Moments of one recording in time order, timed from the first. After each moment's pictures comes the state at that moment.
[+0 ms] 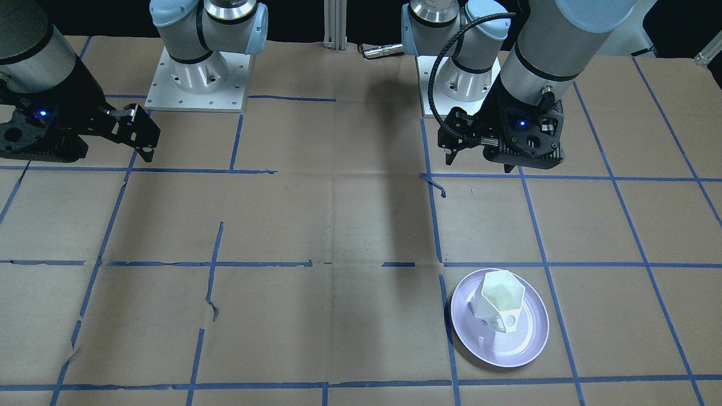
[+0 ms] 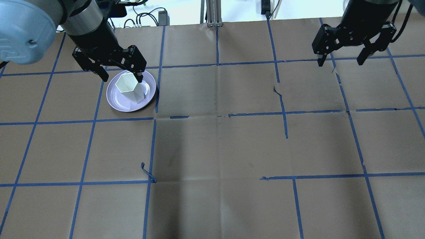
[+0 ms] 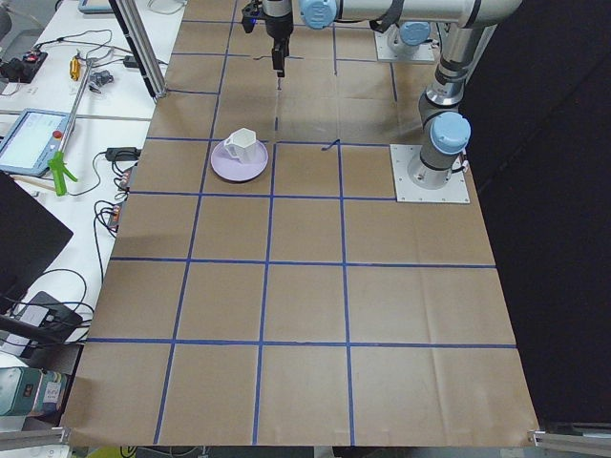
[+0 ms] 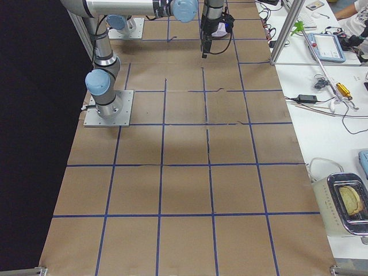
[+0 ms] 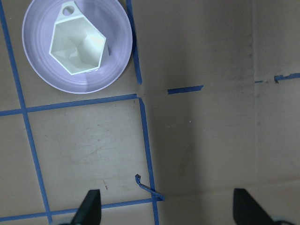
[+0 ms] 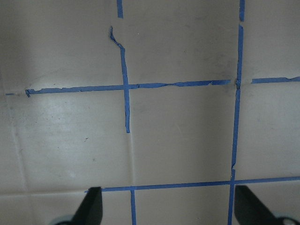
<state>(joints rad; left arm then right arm) -1.58 -1.65 -1.51 -1.60 1.54 0.10 1.47 -1.48 1.43 -1.44 -1.60 -0.06</state>
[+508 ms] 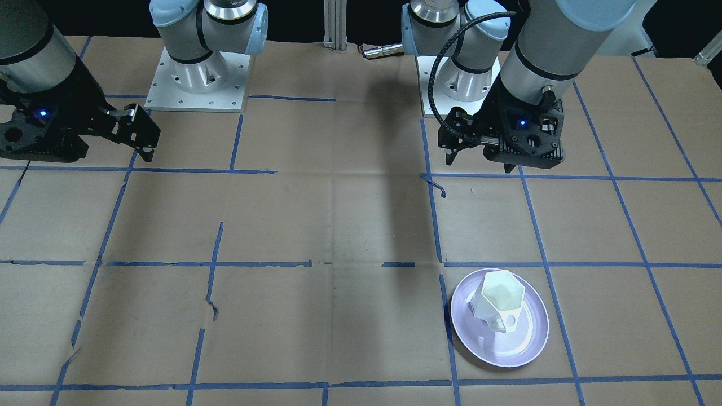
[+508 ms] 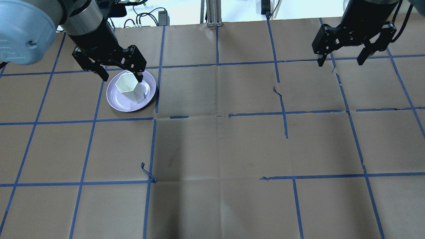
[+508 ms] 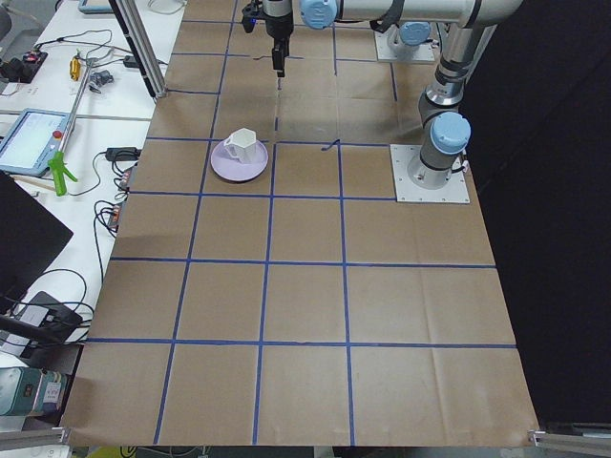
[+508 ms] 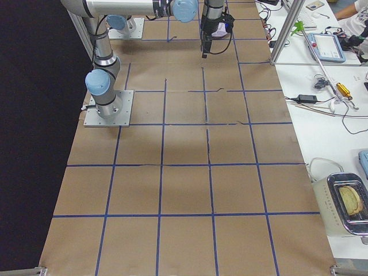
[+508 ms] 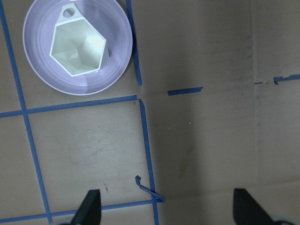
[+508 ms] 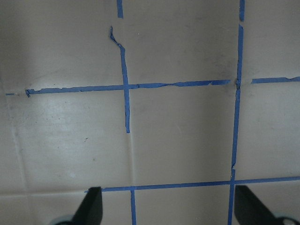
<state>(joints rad) -1.58 -1.65 -1.51 -1.60 1.54 0.10 1.47 -1.48 1.43 -1.44 -1.60 -0.06</state>
